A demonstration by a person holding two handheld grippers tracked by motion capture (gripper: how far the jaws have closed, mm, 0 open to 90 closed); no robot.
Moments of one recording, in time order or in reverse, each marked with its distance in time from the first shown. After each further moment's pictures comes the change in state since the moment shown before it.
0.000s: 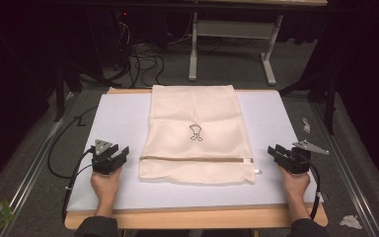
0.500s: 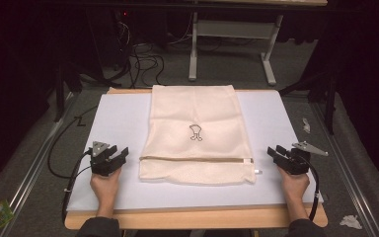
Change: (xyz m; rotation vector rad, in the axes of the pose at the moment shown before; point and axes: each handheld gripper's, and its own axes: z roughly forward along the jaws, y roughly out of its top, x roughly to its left) left arm 0.006 -0.005 -0.004 -0.035 -0.019 -0.077; right arm 0.000 -0.004 0.002 -0.003 -0.019 0.004
